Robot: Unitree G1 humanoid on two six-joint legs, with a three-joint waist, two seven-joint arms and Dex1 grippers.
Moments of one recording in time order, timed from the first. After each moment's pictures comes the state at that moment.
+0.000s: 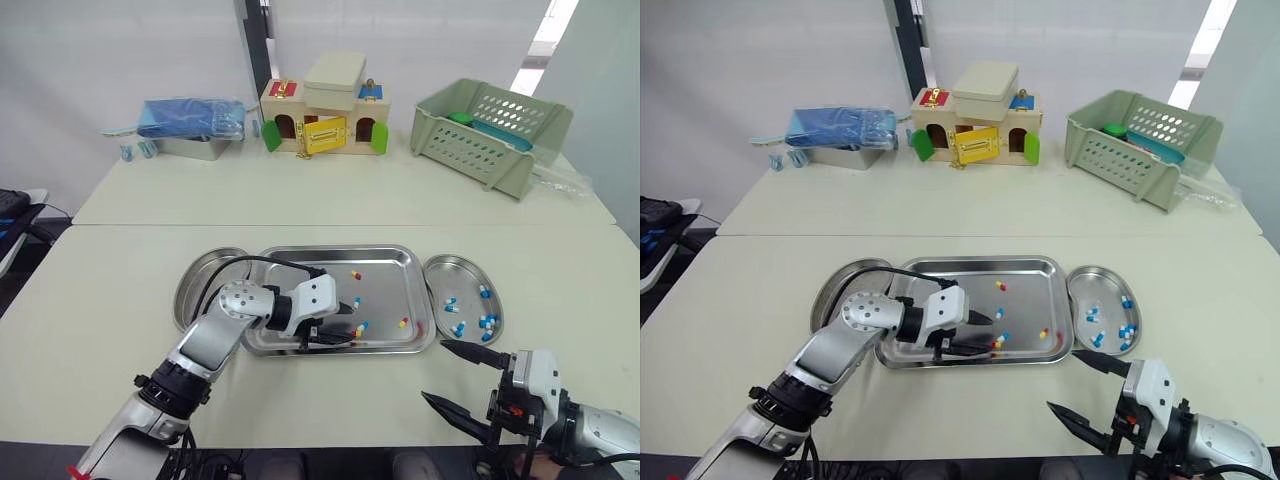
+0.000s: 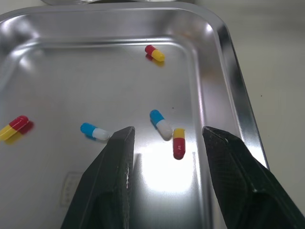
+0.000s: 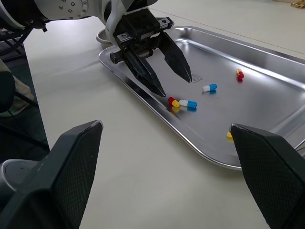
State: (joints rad) left arm -0.49 0.54 -0.39 -0.02 -0.11 0.28 -1.12; right arm 0.45 -0.62 -0.13 -0.59 0.48 0.12 0.91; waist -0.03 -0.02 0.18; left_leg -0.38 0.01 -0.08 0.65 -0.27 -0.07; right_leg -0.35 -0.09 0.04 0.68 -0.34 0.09
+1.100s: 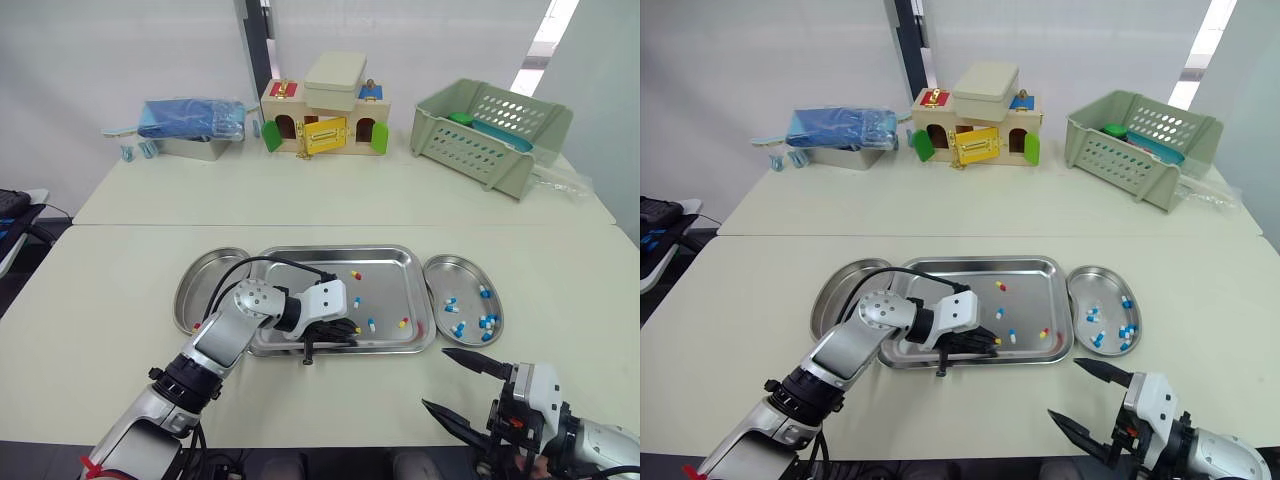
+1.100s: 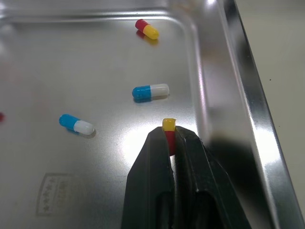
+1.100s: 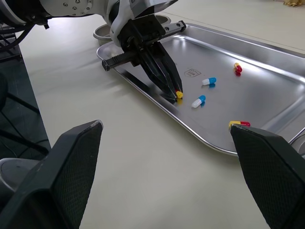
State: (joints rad) left arm -0.53 0.52 -0.43 0.01 -0.03 0.34 -1.15; right arm 0.52 -0.59 -0.11 -0.57 0.45 0.03 0.91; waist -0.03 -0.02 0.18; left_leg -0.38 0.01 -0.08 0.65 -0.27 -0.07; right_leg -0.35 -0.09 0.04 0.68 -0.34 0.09
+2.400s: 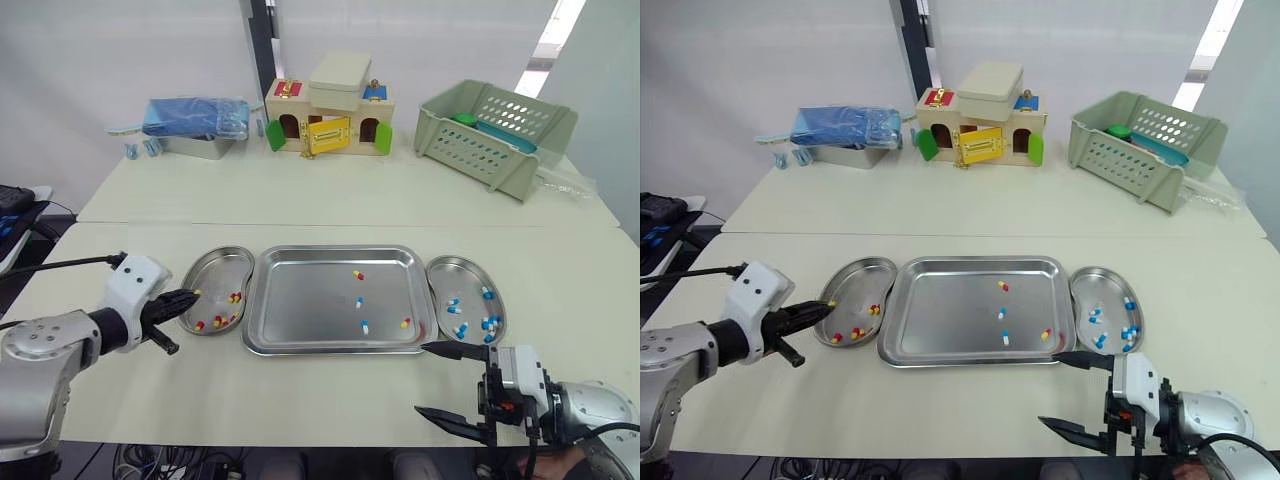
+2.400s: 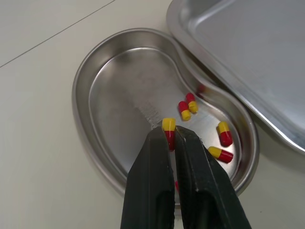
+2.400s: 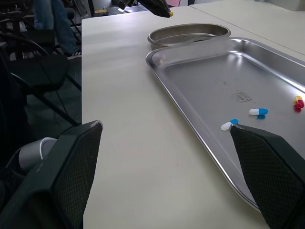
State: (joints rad) left arm 0.02 0.82 0.40 -0.39 -0.27 0.76 -0.82; right arm 0.28 -0.69 -0.04 -0.47 0.49 0.06 1.11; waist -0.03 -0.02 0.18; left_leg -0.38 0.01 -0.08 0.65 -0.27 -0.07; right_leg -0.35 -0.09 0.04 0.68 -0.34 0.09
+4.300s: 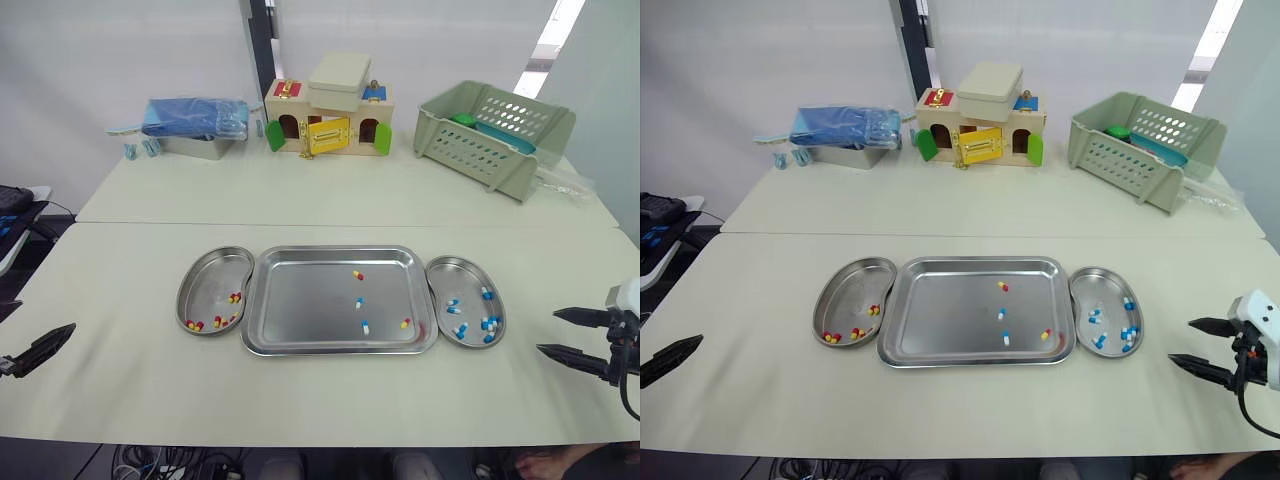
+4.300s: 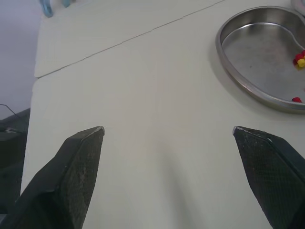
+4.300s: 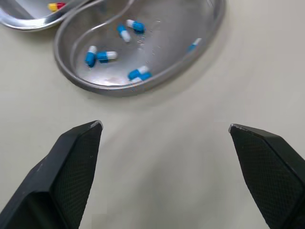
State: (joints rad) left arm 0.30 0.90 0.91 0.07 -0.39 0.26 -1.04; right arm 0.09 -1.09 -0.36 0.13 0.46 0.32 1.22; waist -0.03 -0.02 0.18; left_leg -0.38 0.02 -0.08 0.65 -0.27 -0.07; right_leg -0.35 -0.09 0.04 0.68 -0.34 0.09
